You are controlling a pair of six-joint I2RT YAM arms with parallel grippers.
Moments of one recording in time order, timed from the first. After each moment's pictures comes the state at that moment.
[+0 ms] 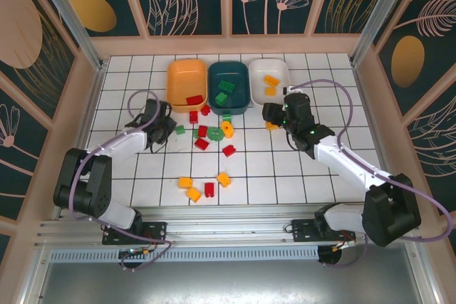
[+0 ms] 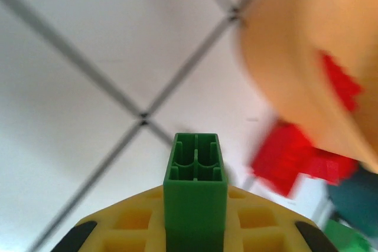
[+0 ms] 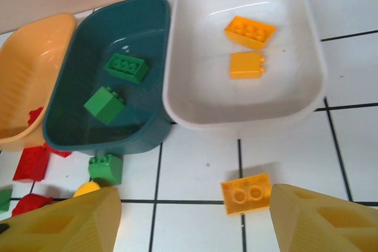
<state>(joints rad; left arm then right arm) -0.30 1.53 0.87 -0.23 -0.09 -1.09 0.45 1.25 0.81 -0.12 0.14 0.43</state>
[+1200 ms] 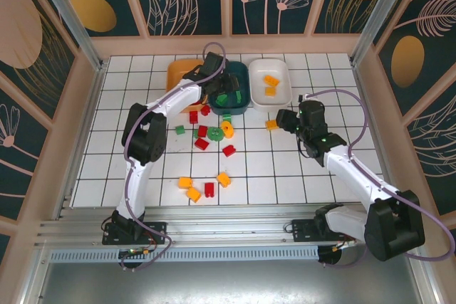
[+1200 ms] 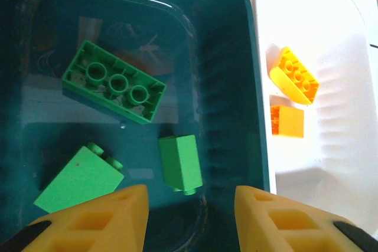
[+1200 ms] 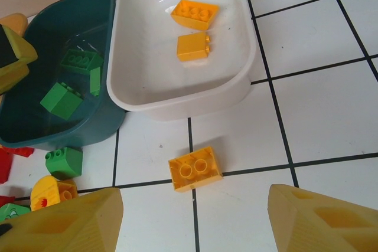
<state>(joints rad) -0.51 2.25 1.90 -0.44 0.10 -0.69 0.35 1.15 0.70 -0.15 0.10 0.45</state>
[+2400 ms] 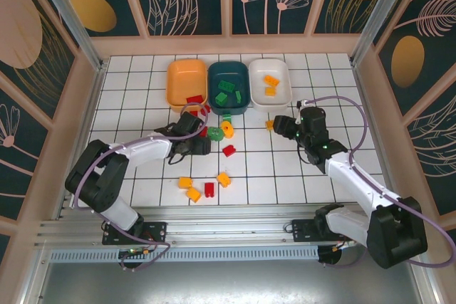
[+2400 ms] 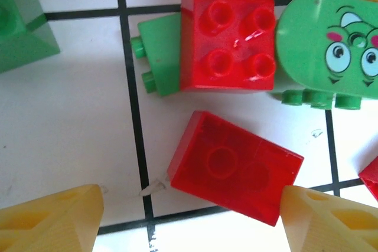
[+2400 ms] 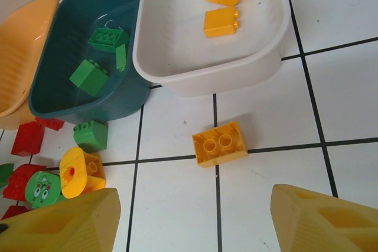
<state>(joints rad) -0.58 1.62 0.84 -0.31 -0.06 -0.49 0.36 1.09 0.63 -0.11 0.00 0.47</state>
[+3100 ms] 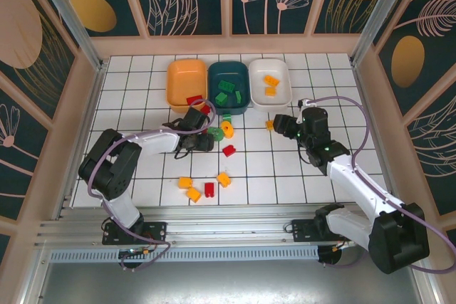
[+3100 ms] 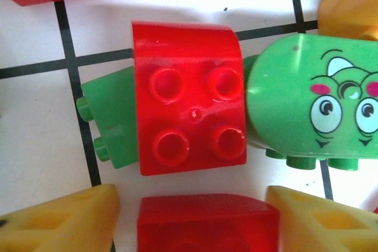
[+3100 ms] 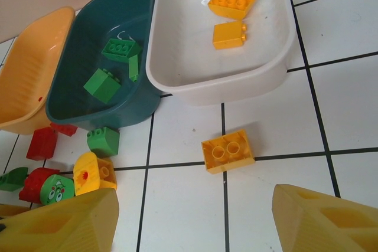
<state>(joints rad) -0.58 1.74 0.93 -0.27 -0.04 -0.45 0.36 1.05 0.63 -0.11 0.00 0.47</state>
